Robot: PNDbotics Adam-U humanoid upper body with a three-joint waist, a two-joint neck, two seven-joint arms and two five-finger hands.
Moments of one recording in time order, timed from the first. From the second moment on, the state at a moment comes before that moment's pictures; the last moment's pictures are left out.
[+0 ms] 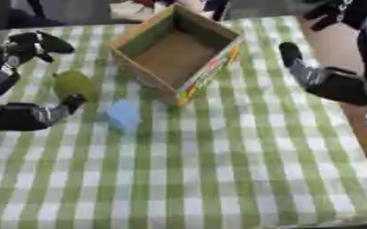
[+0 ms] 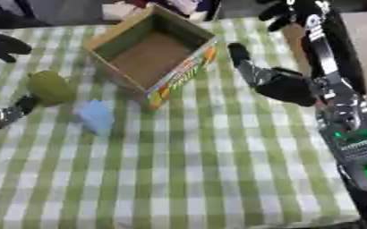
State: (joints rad) left arm -0.32 0.72 -0.10 -1.86 -0.45 -0.26 -0.21; right arm -0.41 -0.48 0.21 -1.95 0.45 -0.09 -0.12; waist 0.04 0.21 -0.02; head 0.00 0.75
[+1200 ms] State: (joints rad) left arm -0.47 0.90 -0.16 -1.50 -0.54 -0.29 -0.41; right arm -0.41 -0.48 0.22 -1.94 0.44 -0.09 -0.11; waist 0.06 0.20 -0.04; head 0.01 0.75
